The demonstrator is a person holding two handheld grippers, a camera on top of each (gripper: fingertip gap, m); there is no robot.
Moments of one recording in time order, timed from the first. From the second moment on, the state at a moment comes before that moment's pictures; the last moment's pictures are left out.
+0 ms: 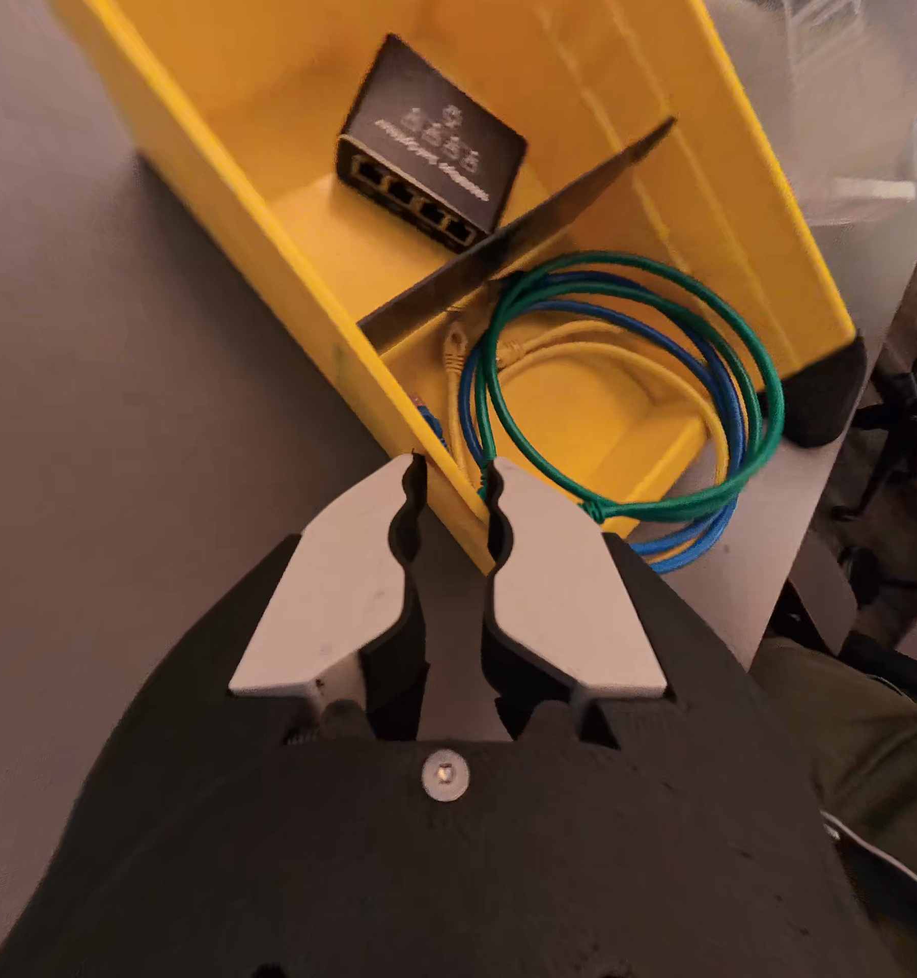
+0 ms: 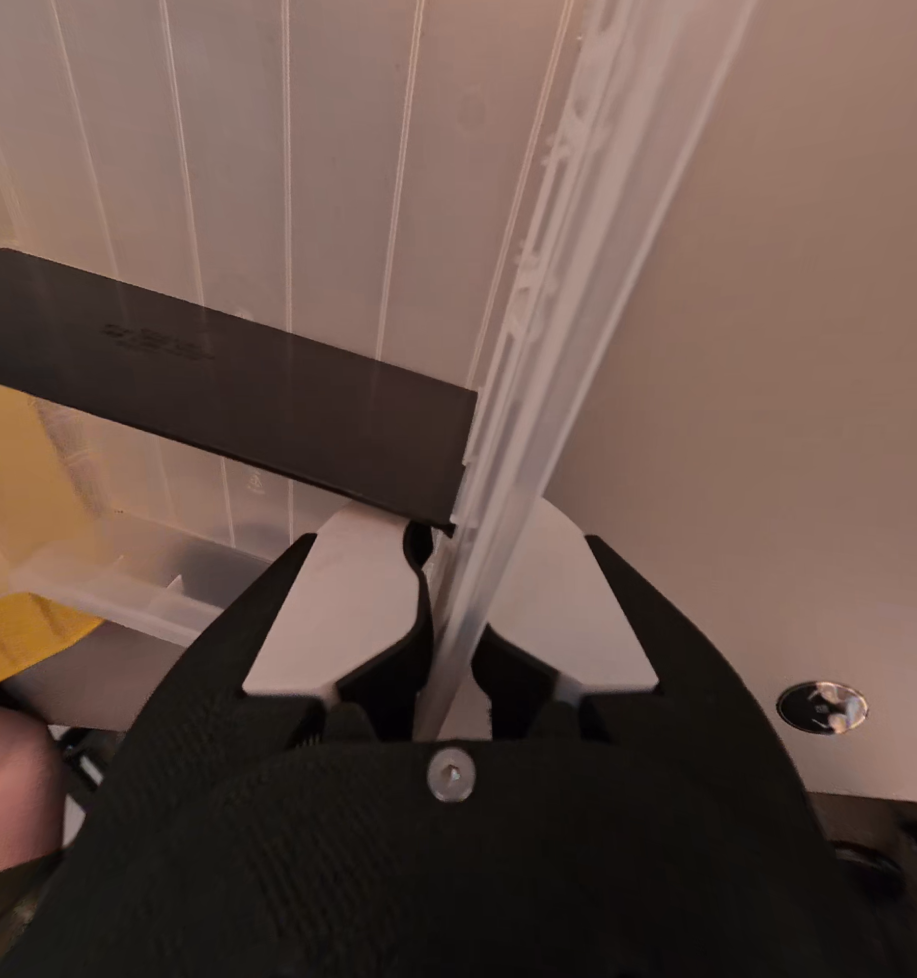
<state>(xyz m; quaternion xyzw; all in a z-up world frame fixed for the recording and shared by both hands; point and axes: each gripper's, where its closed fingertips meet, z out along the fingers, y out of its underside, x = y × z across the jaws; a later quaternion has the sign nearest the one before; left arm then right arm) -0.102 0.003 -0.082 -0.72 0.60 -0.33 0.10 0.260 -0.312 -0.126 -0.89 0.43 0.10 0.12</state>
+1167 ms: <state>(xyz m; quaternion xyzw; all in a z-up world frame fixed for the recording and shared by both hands) -0.406 0.206 -0.072 -0.90 0.13 -0.28 0.30 0.252 -0.205 -0.149 -0.97 0.25 0.07 0.02</state>
